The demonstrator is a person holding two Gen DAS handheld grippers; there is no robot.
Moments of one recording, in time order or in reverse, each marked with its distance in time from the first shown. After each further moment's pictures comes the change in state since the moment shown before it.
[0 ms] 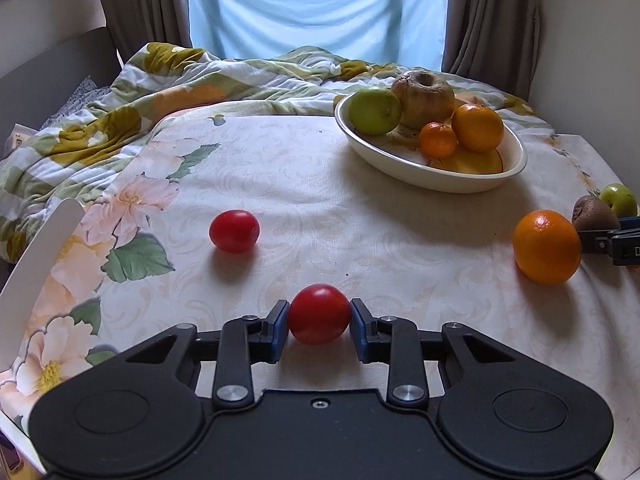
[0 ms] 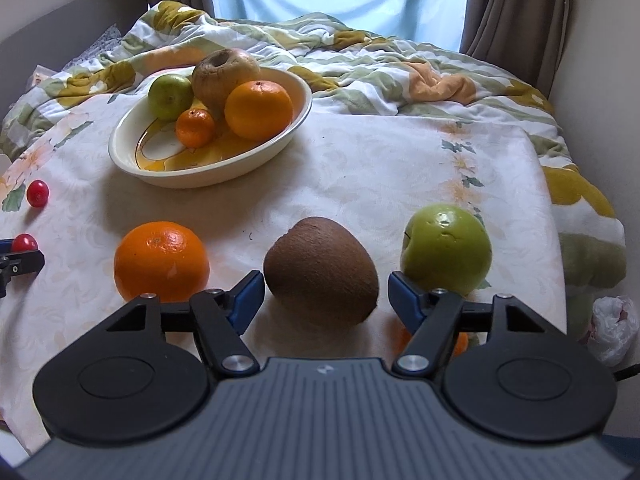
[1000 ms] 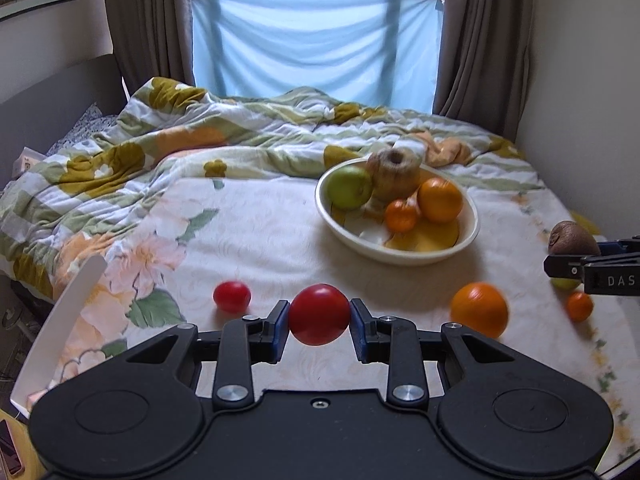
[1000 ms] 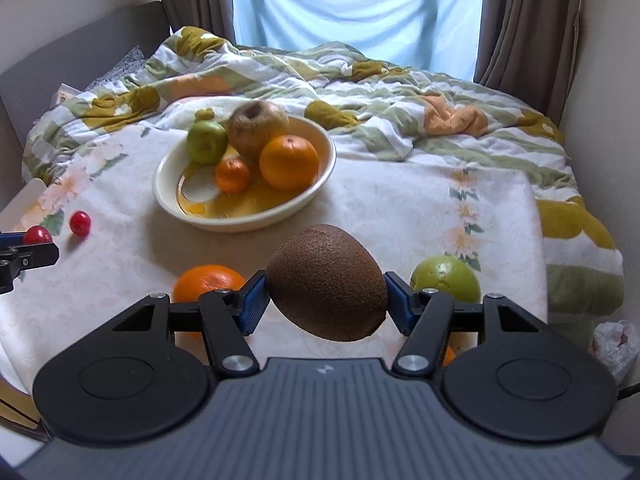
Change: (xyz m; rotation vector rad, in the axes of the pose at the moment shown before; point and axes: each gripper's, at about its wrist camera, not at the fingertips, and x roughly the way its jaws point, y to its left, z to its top) left arm -0.072 -0.015 0.038 -0.028 -0.101 -0.024; right arm -0.056 0.007 0.024 -0.011 -0.079 0.044
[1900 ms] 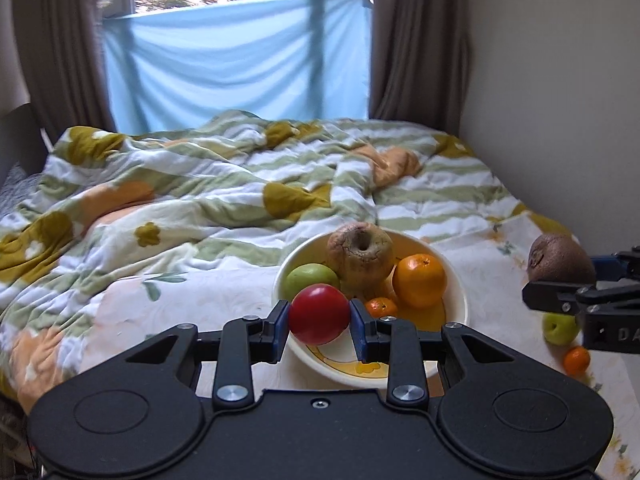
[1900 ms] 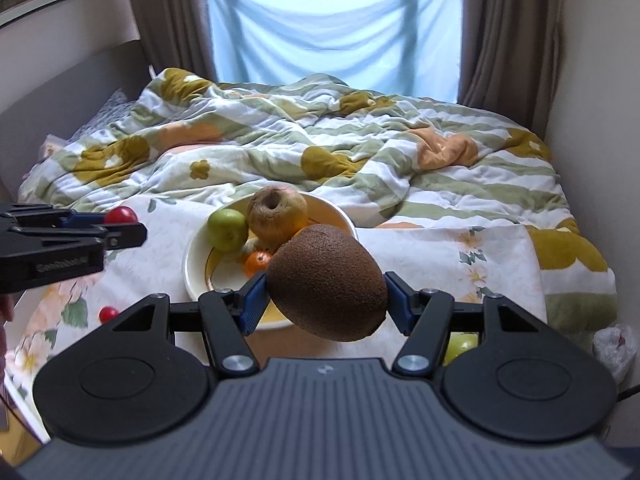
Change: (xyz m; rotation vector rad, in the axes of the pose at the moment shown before) left arm 0.084 0.001 0.105 0.191 0.009 -0.181; right arm -0.006 0.036 0.073 0.116 -0.045 -0.060
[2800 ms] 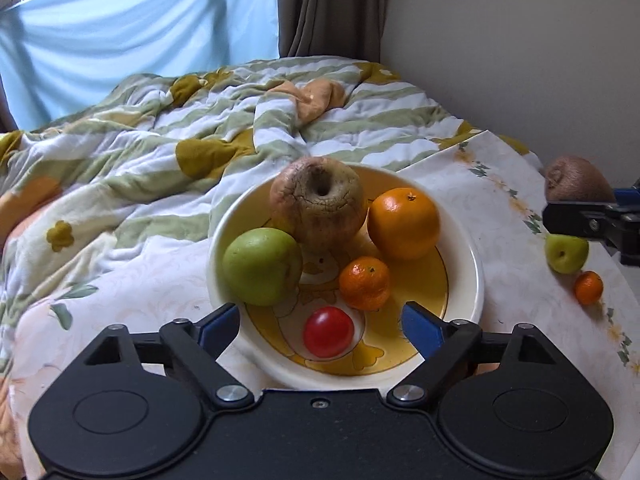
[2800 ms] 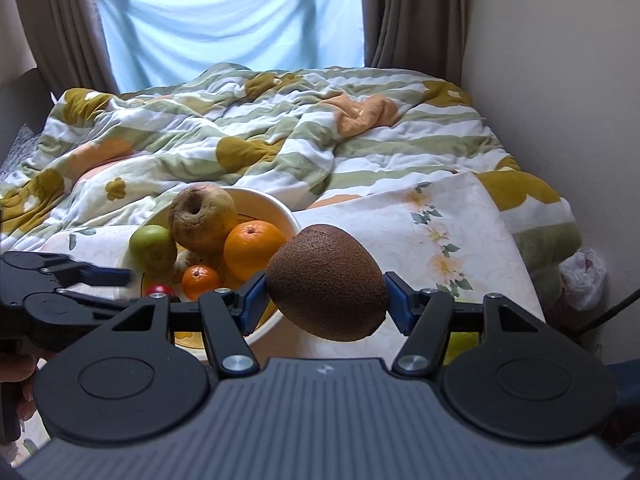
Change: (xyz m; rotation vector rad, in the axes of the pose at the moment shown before) left arm 0.079 0.012 -0.002 0.185 0.159 -0.224; right arm 0.033 0.002 0.000 0.203 0.045 -0.235
